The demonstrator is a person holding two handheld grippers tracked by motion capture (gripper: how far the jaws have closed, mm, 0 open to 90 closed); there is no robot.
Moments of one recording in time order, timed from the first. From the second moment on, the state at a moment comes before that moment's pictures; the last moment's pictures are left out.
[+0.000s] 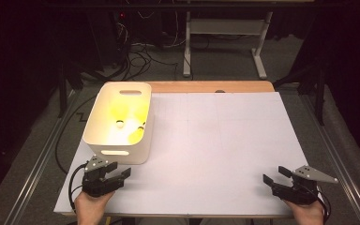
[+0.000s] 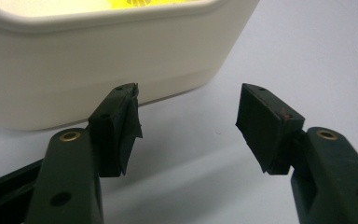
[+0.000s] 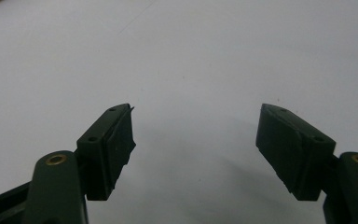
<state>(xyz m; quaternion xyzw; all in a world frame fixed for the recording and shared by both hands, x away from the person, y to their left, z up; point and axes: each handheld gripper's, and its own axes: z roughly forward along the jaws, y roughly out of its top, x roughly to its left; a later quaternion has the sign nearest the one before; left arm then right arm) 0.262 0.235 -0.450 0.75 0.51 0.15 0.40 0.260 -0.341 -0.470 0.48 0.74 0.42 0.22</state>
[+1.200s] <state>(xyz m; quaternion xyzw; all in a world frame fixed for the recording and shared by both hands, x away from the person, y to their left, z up) 0.266 0.258 -0.467 0.70 0.55 0.17 0.42 0.260 -0.342 -0.470 0.48 0.74 0.42 0.22</state>
